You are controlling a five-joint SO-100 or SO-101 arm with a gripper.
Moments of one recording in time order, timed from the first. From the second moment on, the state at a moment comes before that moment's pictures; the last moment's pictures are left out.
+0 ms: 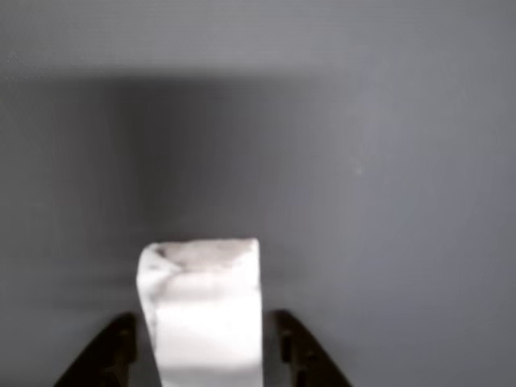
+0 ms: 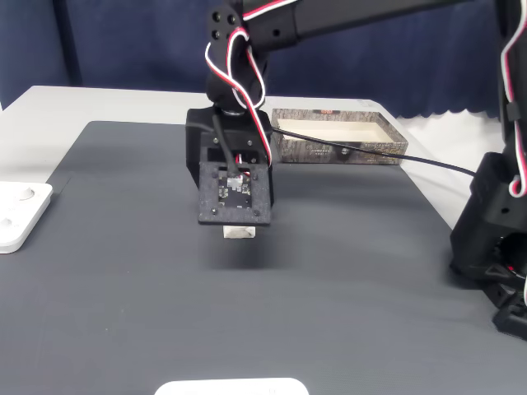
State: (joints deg) arm 29.1 61.7 78.2 75.2 114.3
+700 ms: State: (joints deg) arm 29.8 61.7 78.2 75.5 115.0
